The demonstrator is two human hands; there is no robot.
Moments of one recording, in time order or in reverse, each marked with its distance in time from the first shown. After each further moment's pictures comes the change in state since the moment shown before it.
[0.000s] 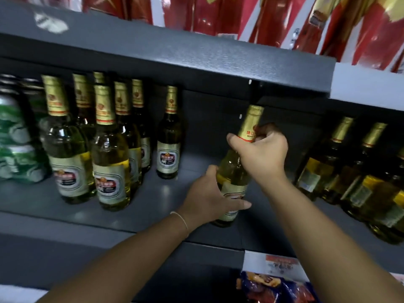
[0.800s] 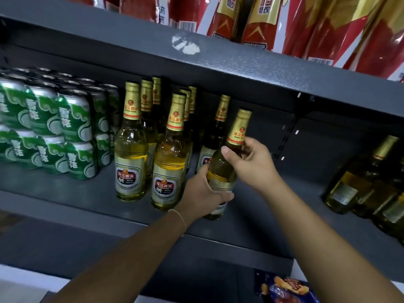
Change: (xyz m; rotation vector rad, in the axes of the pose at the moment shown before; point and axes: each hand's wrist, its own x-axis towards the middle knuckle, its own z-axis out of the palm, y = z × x) left_hand -0.012 -0.076 -0.108 -0.200 0.109 -0.091; right_hand -0.062 -0.047 0.098 0.155 -0.506 -0.039
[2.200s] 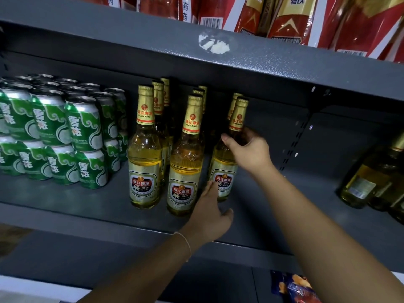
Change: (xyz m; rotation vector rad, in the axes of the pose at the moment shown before) left_hand -0.012 -0.054 -0.008 0.205 -0.134 -0.012; right_hand 0.052 0.019 0.043 -0.196 0.160 0.127
